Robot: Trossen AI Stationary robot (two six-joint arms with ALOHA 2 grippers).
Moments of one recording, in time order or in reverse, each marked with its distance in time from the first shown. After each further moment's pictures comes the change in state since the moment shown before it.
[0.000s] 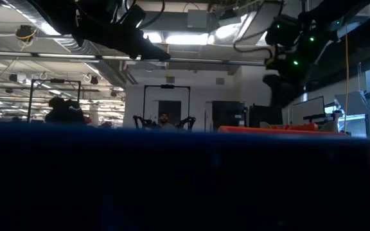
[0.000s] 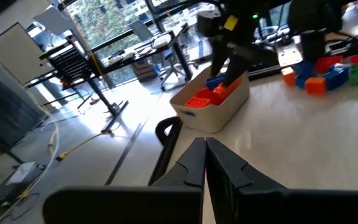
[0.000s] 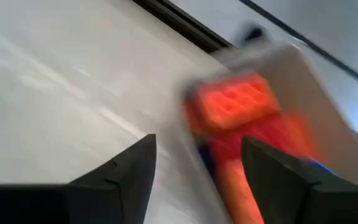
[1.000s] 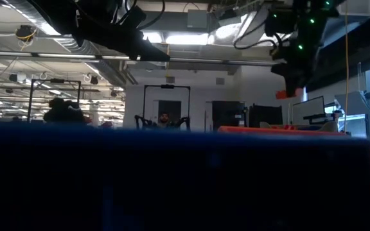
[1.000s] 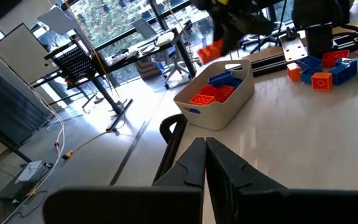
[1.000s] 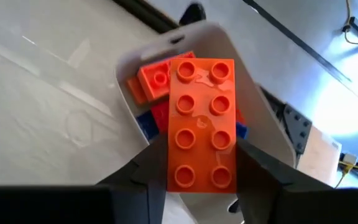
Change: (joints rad) left arm 0.009 0.000 0.000 -0.007 -0.019 0.021; right arm -0.002 0.025 0.224 -0.435 0.125 0.099
